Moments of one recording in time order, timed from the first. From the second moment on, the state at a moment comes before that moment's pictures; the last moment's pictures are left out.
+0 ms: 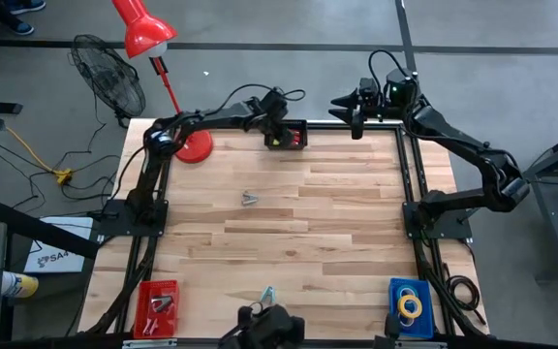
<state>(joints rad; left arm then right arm) 0.62 2.11 1.63 -0.39 0.02 -0.24 -0.89 1.25 1.01 -0.01 -0.65 -0.01</state>
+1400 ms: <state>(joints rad) 0.62 2.12 1.76 -0.63 -0.08 -0.28 -0.89 1.25 1.01 -0.04 -0.71 -0.05</state>
